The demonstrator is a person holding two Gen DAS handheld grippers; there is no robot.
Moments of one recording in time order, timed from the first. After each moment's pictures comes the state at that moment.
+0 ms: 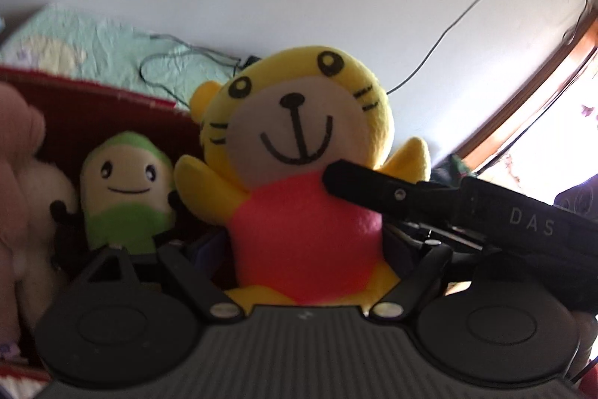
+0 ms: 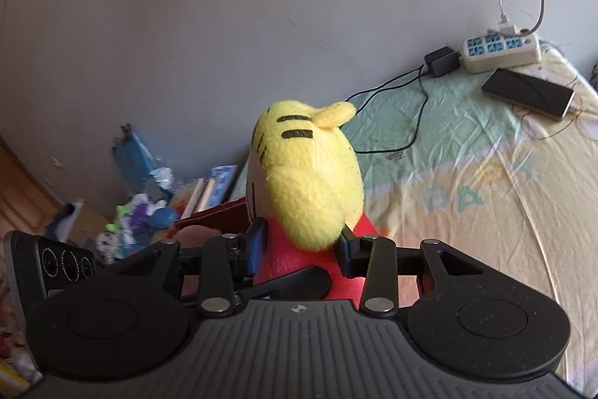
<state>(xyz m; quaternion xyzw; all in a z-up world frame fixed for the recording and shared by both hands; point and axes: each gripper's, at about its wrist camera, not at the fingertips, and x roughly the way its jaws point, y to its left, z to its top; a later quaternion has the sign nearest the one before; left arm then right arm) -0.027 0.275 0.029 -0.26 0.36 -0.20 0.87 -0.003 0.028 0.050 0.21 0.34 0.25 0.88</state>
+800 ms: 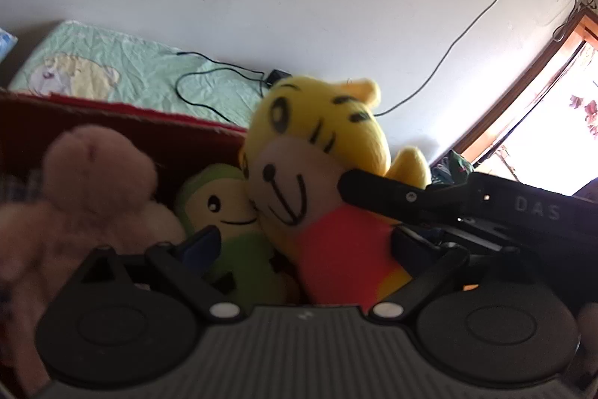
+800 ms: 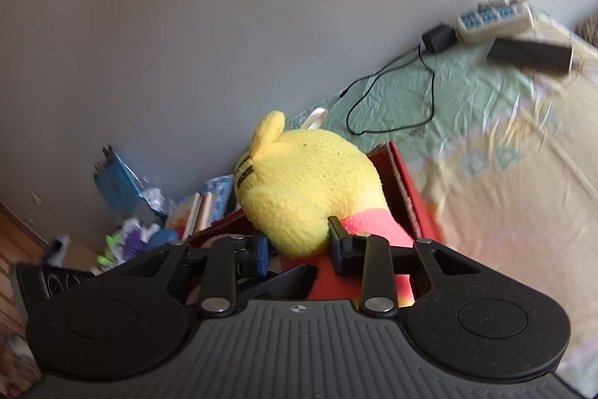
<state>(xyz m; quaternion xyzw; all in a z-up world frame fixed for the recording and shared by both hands) -0.031 0.358 0.027 -0.23 0.35 -0.22 0.88 -0.012 0.110 0.036 0.28 0.35 0.19 0.87</state>
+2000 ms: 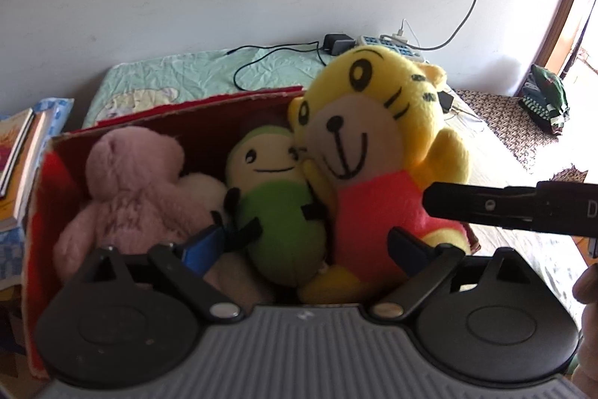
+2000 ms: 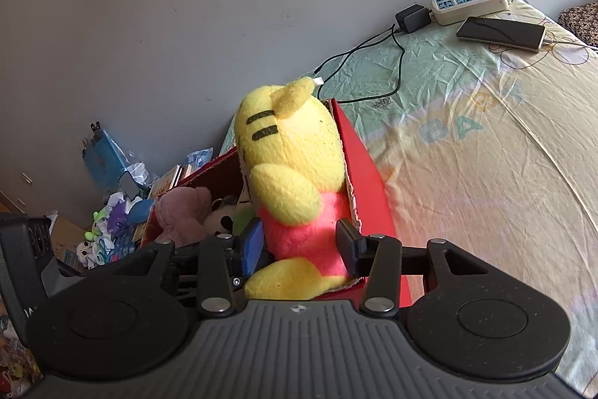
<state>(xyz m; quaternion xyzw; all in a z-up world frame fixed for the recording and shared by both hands) -0.055 0.318 0.024 -0.02 0.40 -0.10 0.91 -0.040 0.078 0.019 0.24 0.37 0.18 0.88</state>
